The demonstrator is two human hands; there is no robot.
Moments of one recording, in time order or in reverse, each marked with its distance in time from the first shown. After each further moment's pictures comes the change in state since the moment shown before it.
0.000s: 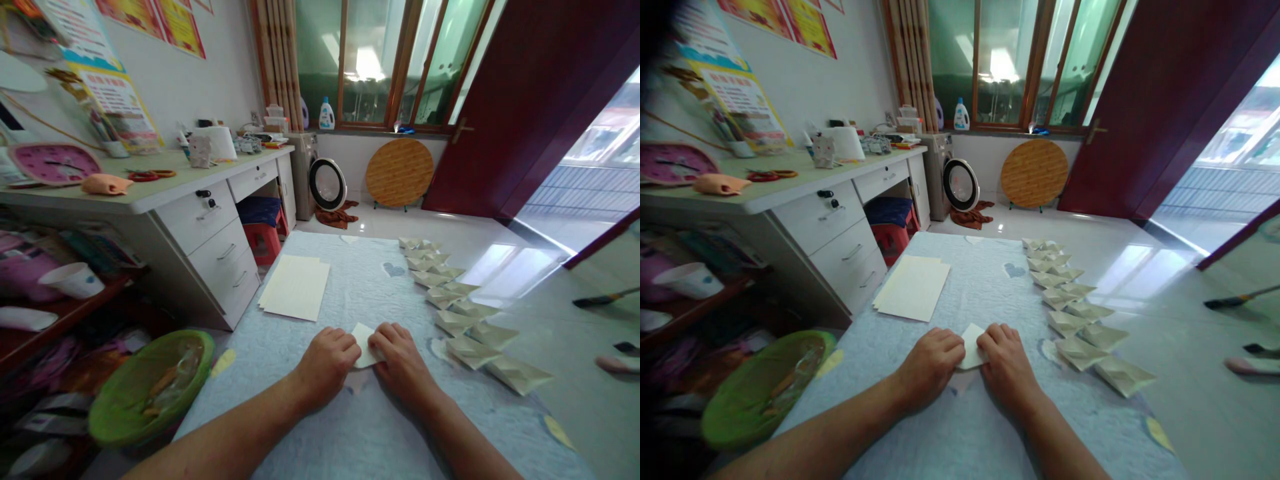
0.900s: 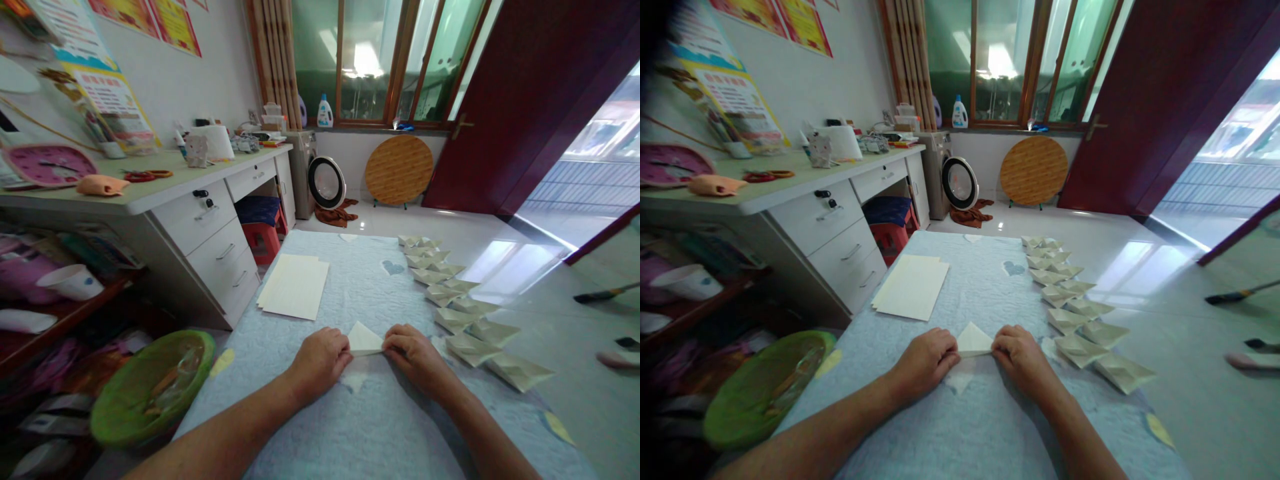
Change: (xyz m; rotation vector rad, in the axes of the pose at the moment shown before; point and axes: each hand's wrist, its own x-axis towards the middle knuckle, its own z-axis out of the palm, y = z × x) left_hand -0.001 -0.006 -0.001 -0.250 -0.145 -0.294; right_hand -0.005 0.034 -0.019 0.279 -0.185 0.078
